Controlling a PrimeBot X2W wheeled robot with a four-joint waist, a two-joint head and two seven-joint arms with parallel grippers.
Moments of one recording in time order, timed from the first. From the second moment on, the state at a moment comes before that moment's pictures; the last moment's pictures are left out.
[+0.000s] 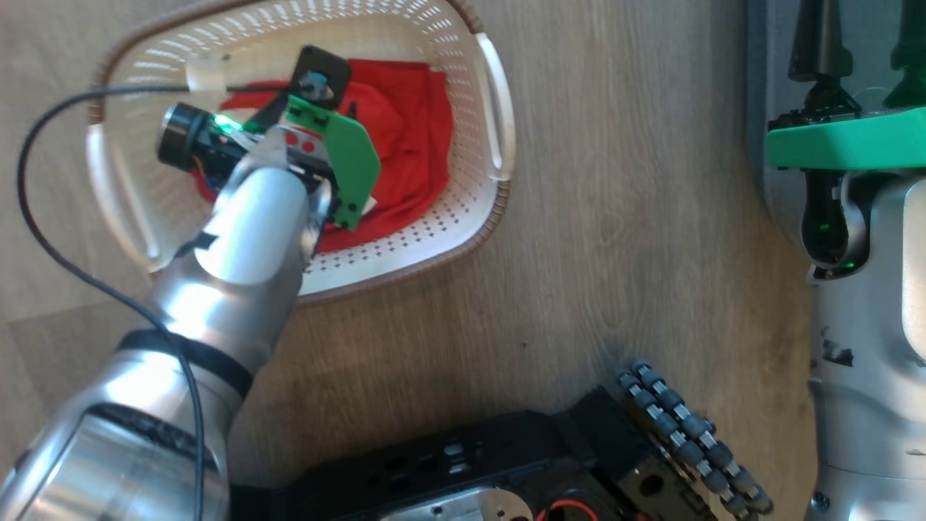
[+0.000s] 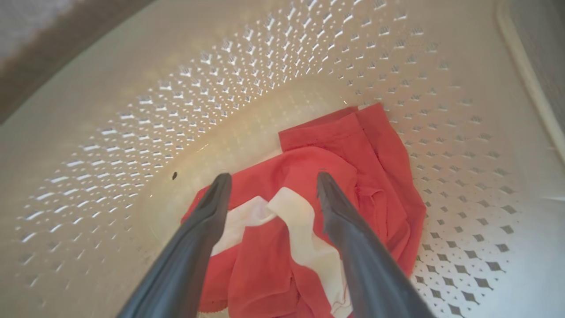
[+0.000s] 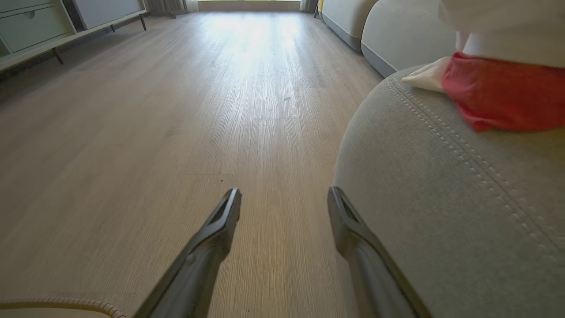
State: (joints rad) left arm -1.02 0.04 -0.65 1.02 -0.28 0.14 0.06; right arm -0.63 -0.05 -0.08 0.13 0.17 0.13 -0.26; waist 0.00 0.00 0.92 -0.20
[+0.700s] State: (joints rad) left arm -1.14 0.04 -0.71 1.24 -0.39 0.11 0.14; right arm -0.64 -0.05 -0.09 0.12 0.20 0.13 -0.26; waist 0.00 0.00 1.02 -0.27
